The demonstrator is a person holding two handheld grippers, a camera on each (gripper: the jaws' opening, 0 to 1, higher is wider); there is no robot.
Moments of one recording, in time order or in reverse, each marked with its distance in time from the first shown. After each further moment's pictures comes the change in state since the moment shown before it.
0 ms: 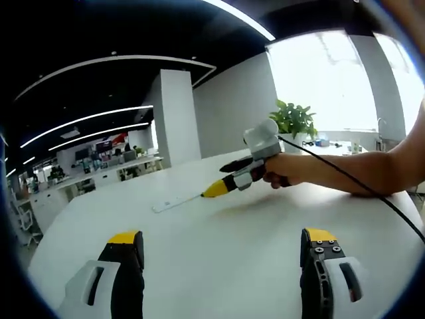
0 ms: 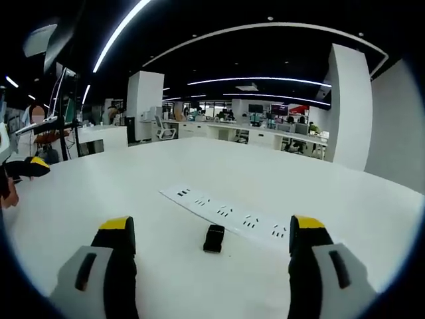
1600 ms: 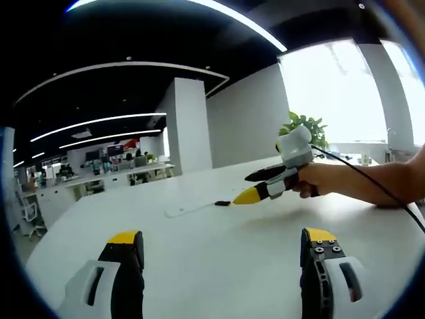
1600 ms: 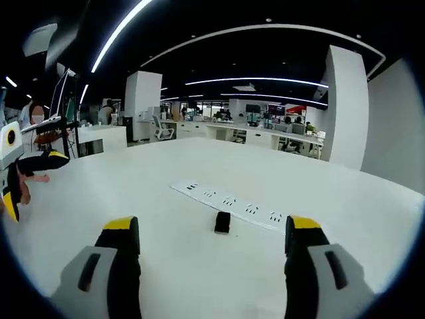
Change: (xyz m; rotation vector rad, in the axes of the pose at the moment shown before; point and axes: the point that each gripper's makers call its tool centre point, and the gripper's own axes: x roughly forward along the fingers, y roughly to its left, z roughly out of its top) left arm 0.000 0.024 0.009 -0.047 -0.075 0.064; right arm -0.037 0.009 0.000 0.001 0.000 -0.021
